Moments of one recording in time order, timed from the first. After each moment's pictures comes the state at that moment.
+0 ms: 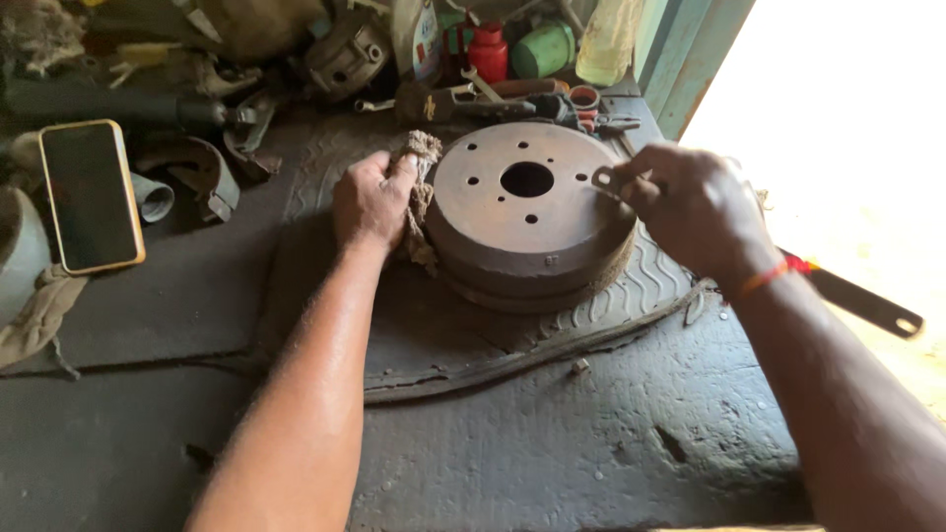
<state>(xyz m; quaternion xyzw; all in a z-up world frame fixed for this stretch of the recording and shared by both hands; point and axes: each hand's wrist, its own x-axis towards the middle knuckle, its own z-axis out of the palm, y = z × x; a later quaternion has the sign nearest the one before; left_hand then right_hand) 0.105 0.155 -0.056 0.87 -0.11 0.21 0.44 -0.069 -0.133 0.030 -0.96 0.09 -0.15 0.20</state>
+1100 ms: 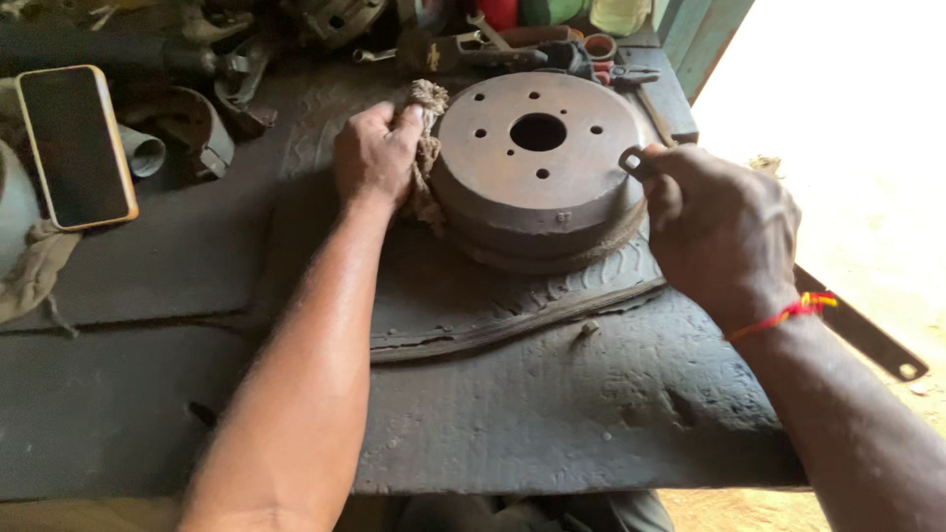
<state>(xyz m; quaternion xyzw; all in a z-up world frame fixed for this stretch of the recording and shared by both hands) 0.106 0.155 -0.057 0.86 -0.12 0.22 0.44 -0.122 -0.092 0.003 -0.92 -0.01 -0.37 0.11</state>
